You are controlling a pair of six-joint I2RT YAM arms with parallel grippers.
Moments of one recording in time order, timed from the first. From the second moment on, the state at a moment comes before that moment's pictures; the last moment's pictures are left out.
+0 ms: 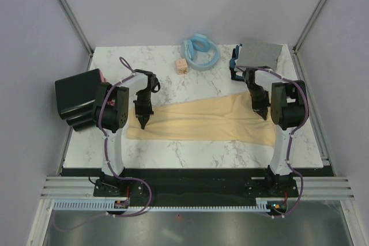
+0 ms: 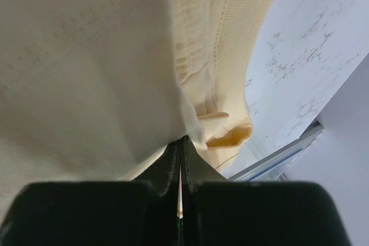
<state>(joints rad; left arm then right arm) -0.27 2.14 1.50 -1.26 -0.13 -0.48 0.11 2.13 1.50 -1.13 0.45 0.30</state>
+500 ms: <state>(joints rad) -0.24 2.14 1.50 -1.26 -0.11 -0.48 0.05 2.19 1.62 -1.15 0.45 0.29</state>
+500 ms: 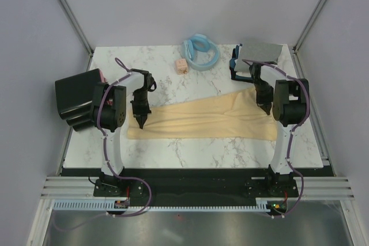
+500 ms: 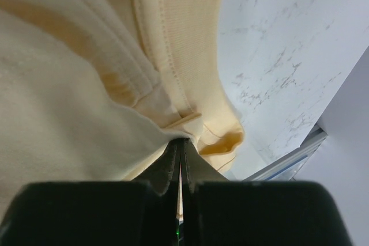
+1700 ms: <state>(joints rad) -0.53 1.97 1.50 -1.17 -0.07 -0.44 0.17 1.63 1.19 -1.11 0.38 0.32</state>
